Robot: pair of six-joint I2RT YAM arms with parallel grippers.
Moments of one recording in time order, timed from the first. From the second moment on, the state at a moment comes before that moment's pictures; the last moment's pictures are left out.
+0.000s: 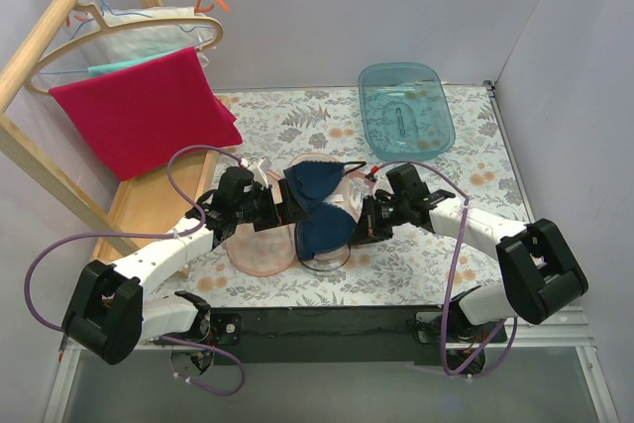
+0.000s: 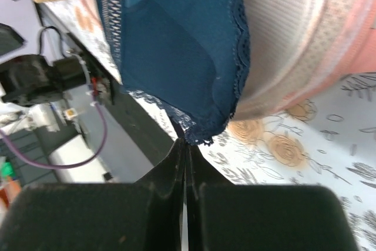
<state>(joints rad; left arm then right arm) -0.50 1.18 0.62 -0.11 0.38 -0.71 0.55 1.40 0.70 -0.27 -0.68 0.60</state>
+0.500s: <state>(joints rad) -0.50 1.17 0.62 -0.13 0.38 -0.68 0.55 1.39 0.62 0.00 -0.74 0.89</state>
